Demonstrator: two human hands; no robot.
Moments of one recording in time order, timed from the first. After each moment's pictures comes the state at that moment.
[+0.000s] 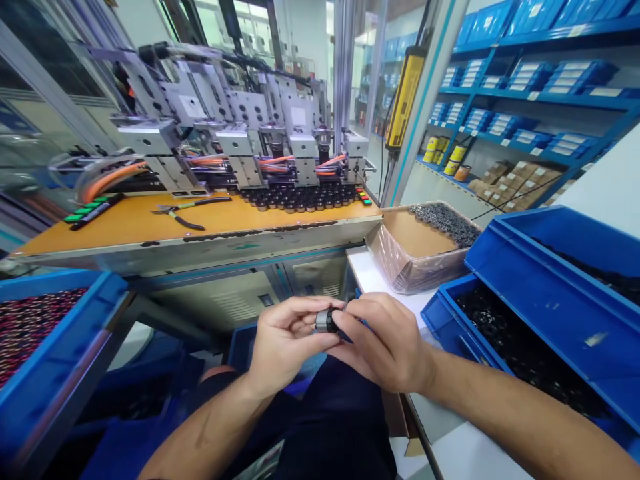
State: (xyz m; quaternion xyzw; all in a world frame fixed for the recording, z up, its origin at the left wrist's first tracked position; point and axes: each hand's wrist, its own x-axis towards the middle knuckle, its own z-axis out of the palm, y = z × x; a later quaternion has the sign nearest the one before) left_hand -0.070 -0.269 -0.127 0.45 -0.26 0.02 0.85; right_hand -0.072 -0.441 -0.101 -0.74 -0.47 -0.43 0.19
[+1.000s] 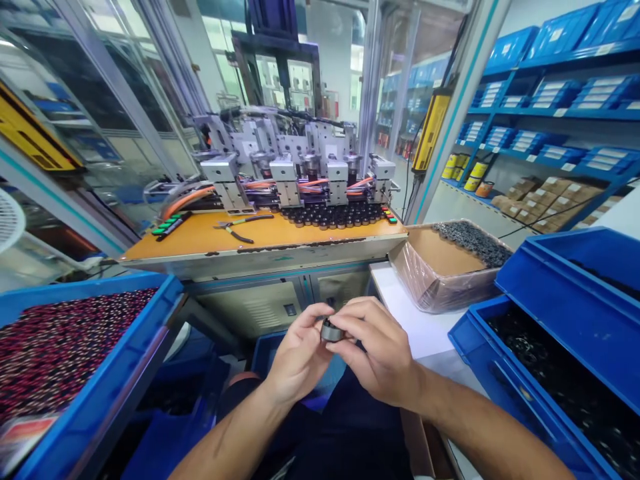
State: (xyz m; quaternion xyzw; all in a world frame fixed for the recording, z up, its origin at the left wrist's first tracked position) left_hand -0.079 -0.233 -0.130 0.30 -0.21 -0.12 0.92; right_hand -0.072 -0.381 -0.096 -0.72 -0.45 -0.33 0.42
